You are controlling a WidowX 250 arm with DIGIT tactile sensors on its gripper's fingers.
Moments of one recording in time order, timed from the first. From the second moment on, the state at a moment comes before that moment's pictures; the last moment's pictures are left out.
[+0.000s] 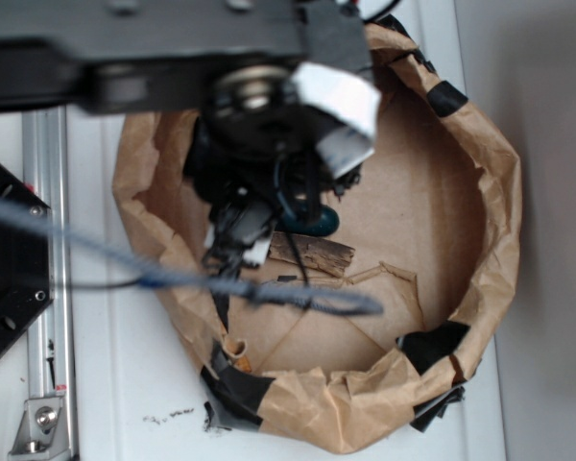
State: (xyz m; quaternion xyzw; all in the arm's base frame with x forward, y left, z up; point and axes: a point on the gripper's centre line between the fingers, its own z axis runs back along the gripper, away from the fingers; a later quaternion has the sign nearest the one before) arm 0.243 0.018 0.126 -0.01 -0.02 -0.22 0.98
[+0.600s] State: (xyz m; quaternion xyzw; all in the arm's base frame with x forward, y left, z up) arm 0.251 0.058 0.074 0.02 0.00 -0.35 0.93
